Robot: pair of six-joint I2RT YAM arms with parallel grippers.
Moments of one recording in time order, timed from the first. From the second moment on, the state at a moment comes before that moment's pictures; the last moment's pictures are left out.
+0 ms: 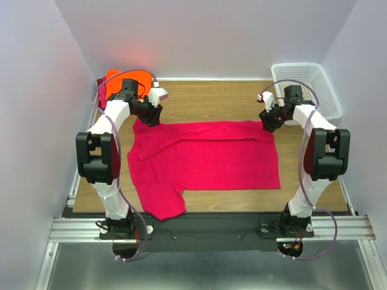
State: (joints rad) left arm -0.07 1.85 1.51 -0.69 0.54 0.65; right arm -0.06 1.86 1.40 -0.60 -0.45 -0.80
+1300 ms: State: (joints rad) left arm -0.14 1.99 1.43 -0.60 0.47 0.62; right arm -0.03 1.89 1.36 -0.67 -0.37 -0.88
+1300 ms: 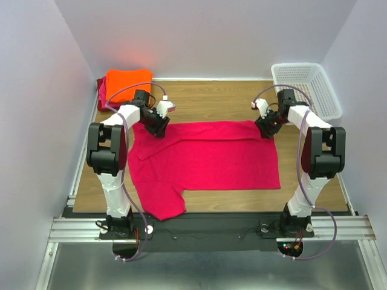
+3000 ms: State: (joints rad) left arm 0.14 1.69 1.07 -0.75 0.58 0.75; right arm 0.67 2.61 2.31 -0.38 -0.58 -0.07
